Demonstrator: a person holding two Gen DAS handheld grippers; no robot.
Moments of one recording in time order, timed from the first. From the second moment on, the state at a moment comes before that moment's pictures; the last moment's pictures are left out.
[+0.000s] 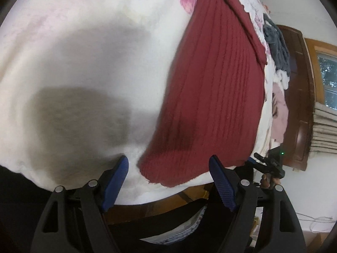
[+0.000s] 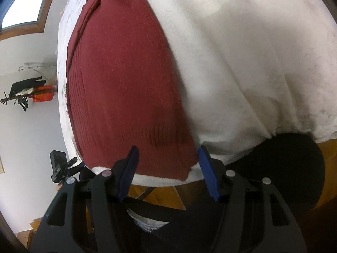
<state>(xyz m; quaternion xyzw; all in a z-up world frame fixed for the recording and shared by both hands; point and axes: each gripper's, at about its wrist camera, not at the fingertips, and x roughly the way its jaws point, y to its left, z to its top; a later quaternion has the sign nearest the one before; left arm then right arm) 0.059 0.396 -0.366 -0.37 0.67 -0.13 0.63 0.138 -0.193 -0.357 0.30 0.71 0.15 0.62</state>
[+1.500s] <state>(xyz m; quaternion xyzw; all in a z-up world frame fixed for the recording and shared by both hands) 0.044 0.369 -0.367 -0.48 0.61 -0.18 0.60 0.106 -0.214 -0.341 0.36 0.66 0.19 0.63</state>
